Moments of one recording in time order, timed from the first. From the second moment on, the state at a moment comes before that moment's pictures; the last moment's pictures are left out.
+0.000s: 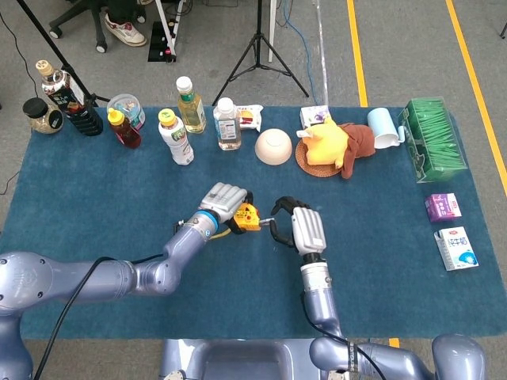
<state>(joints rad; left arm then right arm) -1.46 -1.48 -0.09 -1.52 0.17 0.72 0.52 0.61 -1.93 0.38 -1.48 -1.06 1.30 -0.28</state>
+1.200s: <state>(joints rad) -1.41 -1.42 -0.05 -1.54 0.25 0.73 0.52 0.58 -1.87 0.38 -1.50 -1.08 1.31 -0.25</state>
